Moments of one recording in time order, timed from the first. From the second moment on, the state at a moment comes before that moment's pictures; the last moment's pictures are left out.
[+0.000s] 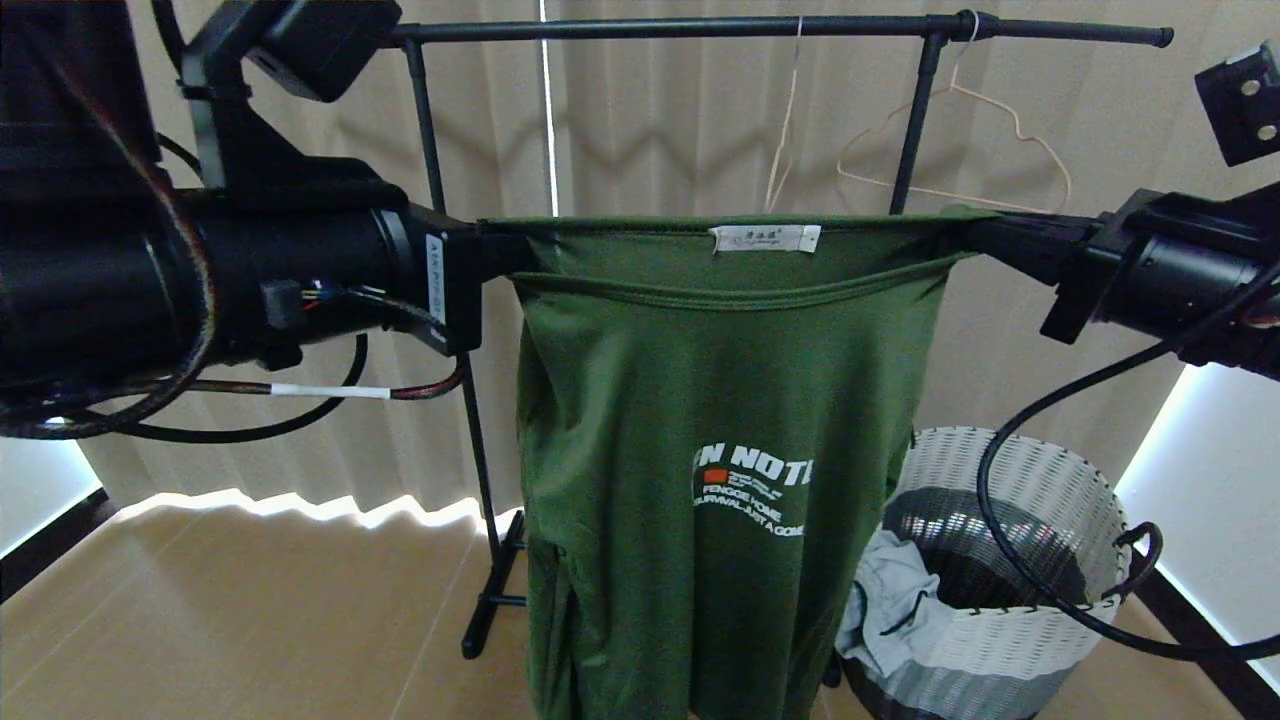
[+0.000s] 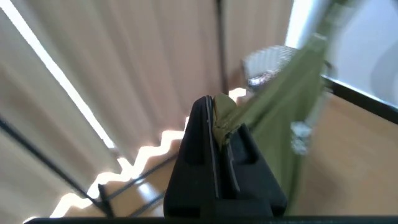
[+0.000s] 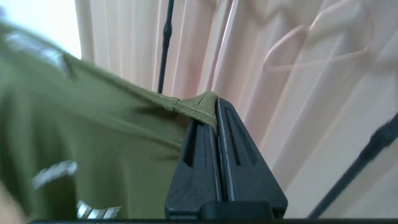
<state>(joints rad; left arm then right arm) -0.60 1.46 -1.19 -0.12 -0.05 0.11 0.24 1.44 -0.92 -0.57 0.42 -0.04</state>
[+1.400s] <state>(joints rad) -0.58 1.53 -1.22 -0.22 0.00 0.11 0.26 1.37 -0.80 -0.57 0.42 -0.04</state>
